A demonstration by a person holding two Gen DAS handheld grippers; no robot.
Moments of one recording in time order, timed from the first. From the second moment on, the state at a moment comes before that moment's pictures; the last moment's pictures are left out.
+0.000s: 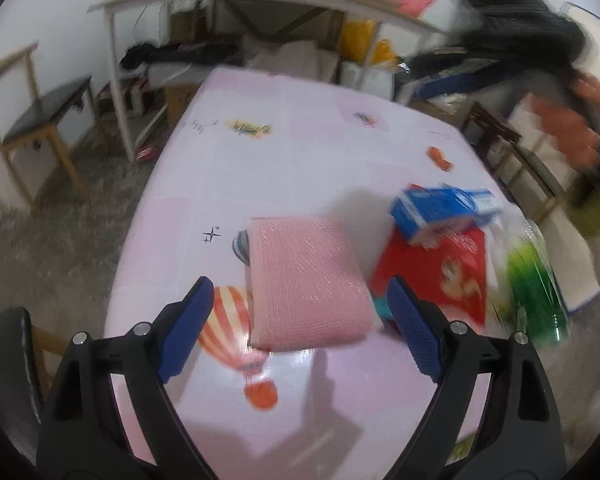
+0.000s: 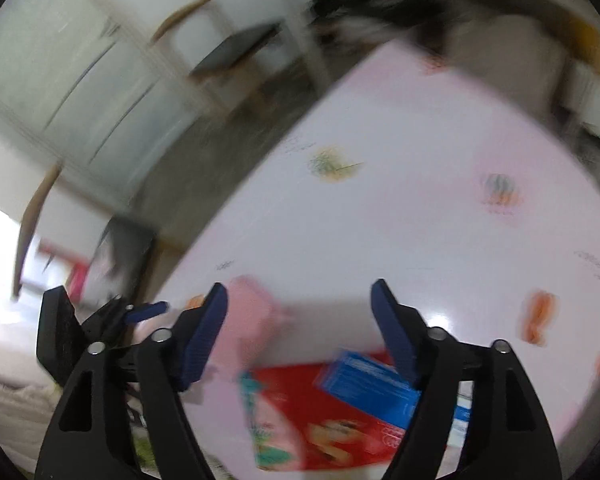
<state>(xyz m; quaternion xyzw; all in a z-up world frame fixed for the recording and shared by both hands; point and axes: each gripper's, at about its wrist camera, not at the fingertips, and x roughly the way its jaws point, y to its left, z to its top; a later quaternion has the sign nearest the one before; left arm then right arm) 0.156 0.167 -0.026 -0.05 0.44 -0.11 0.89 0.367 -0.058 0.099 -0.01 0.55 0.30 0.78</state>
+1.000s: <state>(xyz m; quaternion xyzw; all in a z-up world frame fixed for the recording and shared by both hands) 0.214 0.133 -0.078 0.01 0.53 -0.05 0.85 0.433 -0.175 -0.043 -0.04 0.59 0.06 0.80</state>
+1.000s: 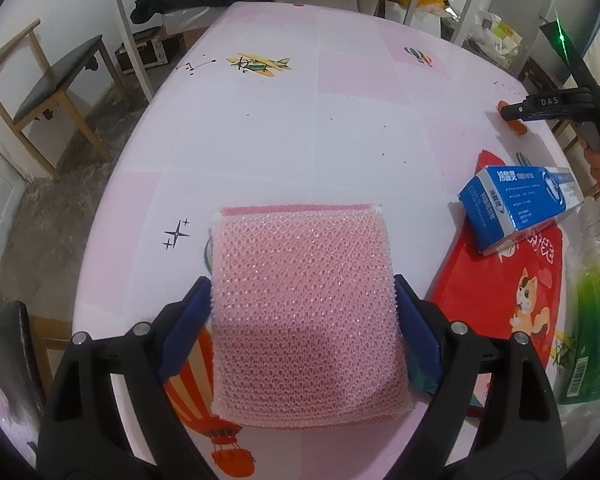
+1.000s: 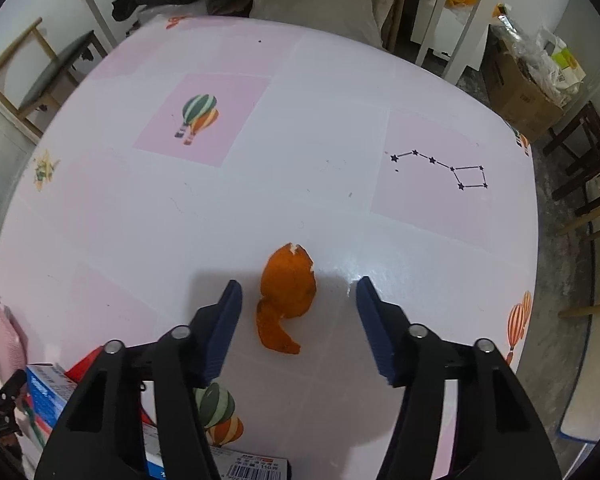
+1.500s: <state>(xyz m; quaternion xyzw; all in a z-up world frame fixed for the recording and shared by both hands) 0.219 0.133 -0.079 0.04 0.53 -0.04 0.85 0.425 -0.182 -0.041 -0.02 0.58 0.07 0.81</state>
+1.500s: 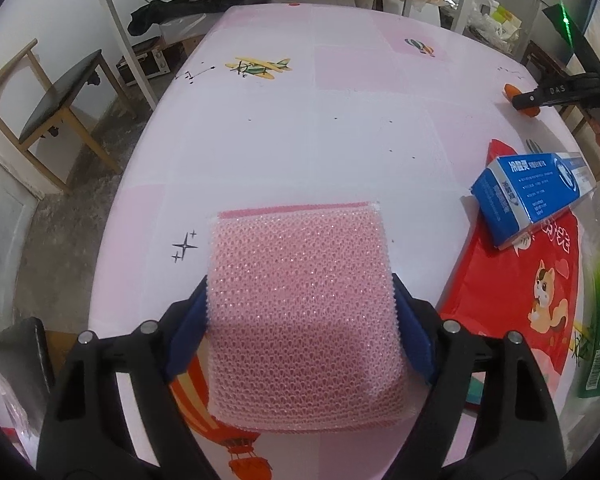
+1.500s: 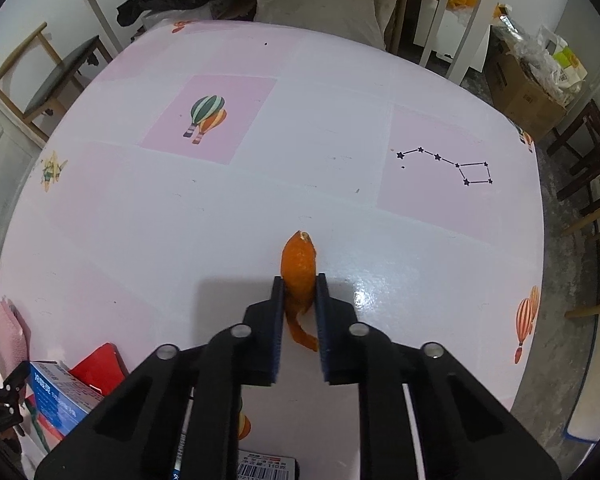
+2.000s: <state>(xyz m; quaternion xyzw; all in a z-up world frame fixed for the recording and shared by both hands) 0.189 0.163 -0.014 -0.02 0.46 -0.06 0.88 0.365 -0.203 0.052 0.03 0.50 0.09 0.86</state>
